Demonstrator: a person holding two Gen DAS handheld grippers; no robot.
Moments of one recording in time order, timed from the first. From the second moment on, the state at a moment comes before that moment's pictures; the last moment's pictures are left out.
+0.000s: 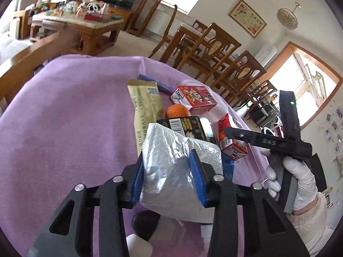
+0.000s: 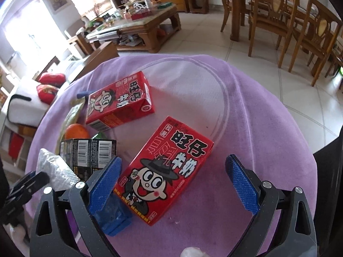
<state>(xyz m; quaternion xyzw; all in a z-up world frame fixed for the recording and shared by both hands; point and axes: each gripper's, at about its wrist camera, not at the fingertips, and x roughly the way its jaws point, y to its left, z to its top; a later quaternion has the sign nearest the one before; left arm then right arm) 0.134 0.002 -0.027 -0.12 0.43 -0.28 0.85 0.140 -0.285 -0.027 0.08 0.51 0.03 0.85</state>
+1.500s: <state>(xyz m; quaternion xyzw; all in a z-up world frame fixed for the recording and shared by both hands) 0.019 -0.285 0.070 0.01 0.25 -0.41 0.88 -0.153 -0.604 0.088 0.20 0.19 -0.02 0.96</state>
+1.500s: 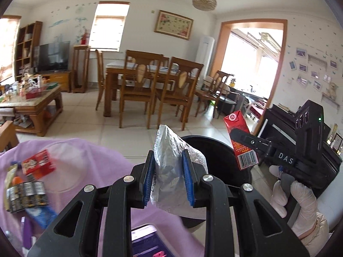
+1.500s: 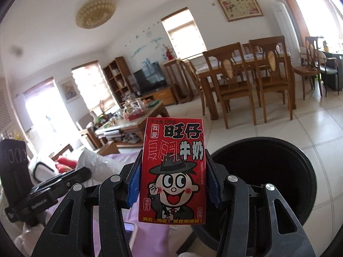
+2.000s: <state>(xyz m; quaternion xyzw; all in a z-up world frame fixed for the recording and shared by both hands) 0.032 -0.402 0.026 0.05 0.32 -0.43 0.84 -0.185 -0.704 0.008 0.27 0.22 -0.07 0.93</state>
